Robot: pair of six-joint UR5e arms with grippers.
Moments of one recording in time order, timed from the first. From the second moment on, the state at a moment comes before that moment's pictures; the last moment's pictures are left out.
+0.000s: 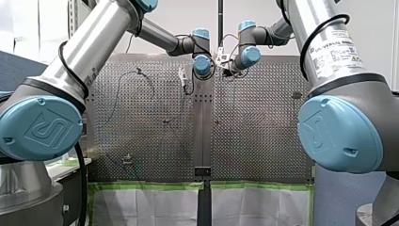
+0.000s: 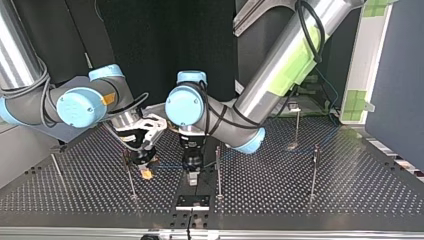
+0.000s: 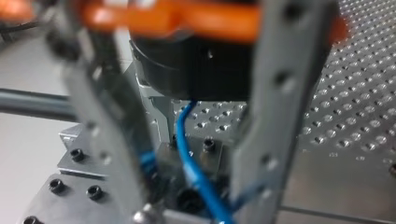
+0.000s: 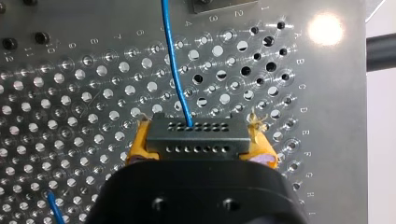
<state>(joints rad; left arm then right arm) -0.55 -2.11 -1.08 -2.99 -2.07 -1.72 2.06 -1.11 1.16 0.00 1.42 1.77</state>
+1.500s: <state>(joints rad) -0.56 -2.09 -1.16 -3.07 -2.17 -1.76 2.07 -1.14 1.17 0.02 1.42 1.76</state>
